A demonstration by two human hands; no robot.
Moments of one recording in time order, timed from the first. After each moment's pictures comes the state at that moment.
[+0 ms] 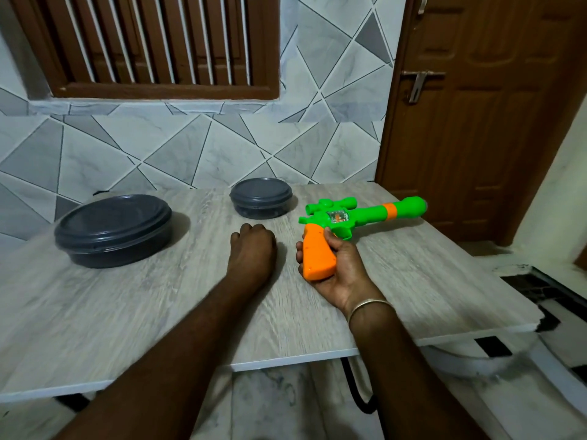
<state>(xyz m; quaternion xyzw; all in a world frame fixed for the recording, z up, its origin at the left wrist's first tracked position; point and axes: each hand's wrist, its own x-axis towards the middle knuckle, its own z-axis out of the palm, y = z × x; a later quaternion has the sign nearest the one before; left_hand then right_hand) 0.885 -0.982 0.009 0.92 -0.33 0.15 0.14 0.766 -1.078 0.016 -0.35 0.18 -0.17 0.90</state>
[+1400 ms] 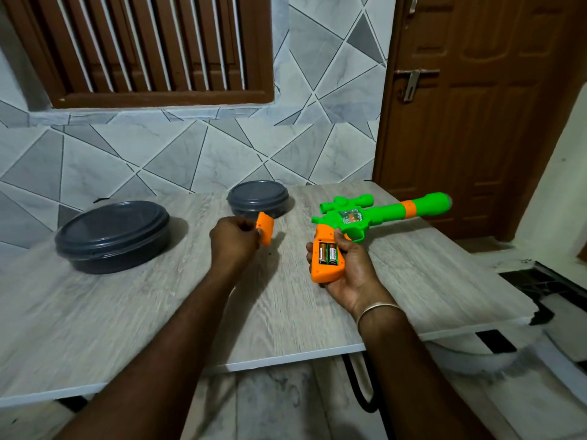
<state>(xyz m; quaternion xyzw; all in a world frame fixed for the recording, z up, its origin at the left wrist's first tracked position) 0.879 -0.961 0.034 0.81 -0.18 0.05 0.56 0.747 -1.093 0.013 -0.37 0.21 -0.21 0.88</state>
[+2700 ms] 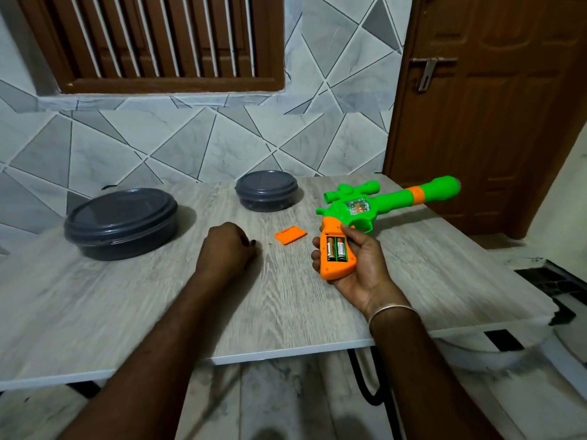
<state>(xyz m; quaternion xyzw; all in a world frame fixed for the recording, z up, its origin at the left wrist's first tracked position) 0.903 -0.931 0.014 0.93 -0.20 0.04 0.30 0.743 -1.088 0.011 -0.39 0.13 -0.17 0.90</state>
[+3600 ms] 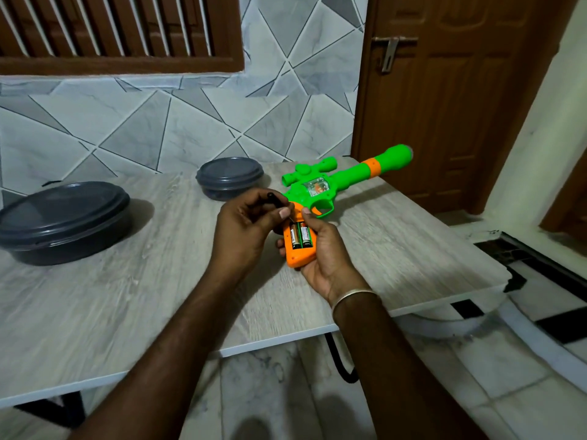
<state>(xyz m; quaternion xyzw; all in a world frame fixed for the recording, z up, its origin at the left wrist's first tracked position) 0.825 -0.985 0.024 0.59 -0.41 -0.02 0.70 0.748 -1.081 0.008 -0.42 0.13 -0.23 0.87</state>
